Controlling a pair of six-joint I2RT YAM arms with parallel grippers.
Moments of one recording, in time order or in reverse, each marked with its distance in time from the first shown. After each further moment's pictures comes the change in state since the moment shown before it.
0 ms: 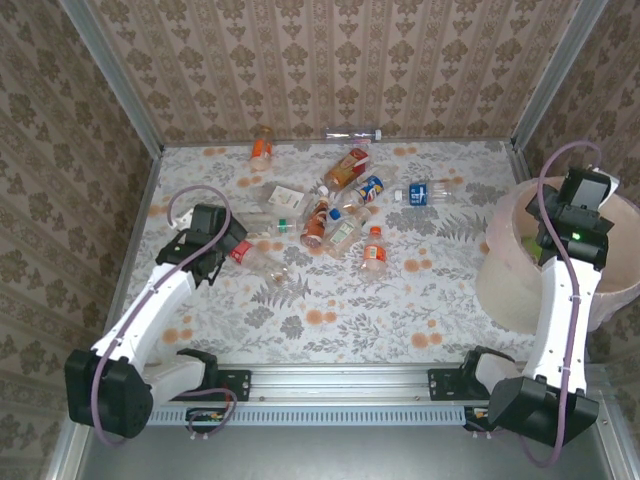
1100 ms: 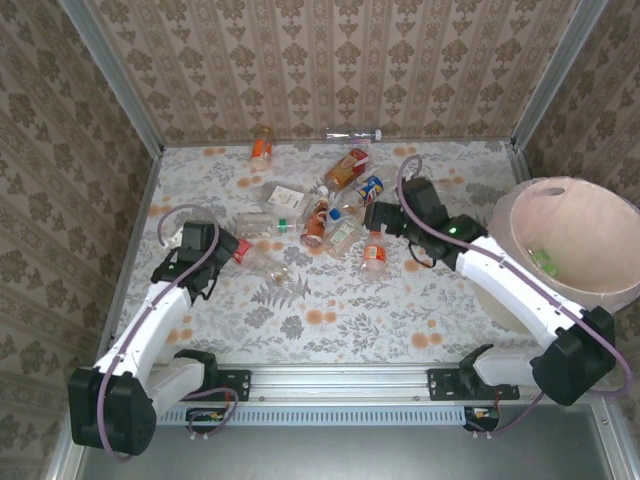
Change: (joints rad) left arm 0.089 -0.111 -0.170 0.091 0.085 -0.048; right arm 0.953 0.243 -0.146 0.232 -0.102 0.398
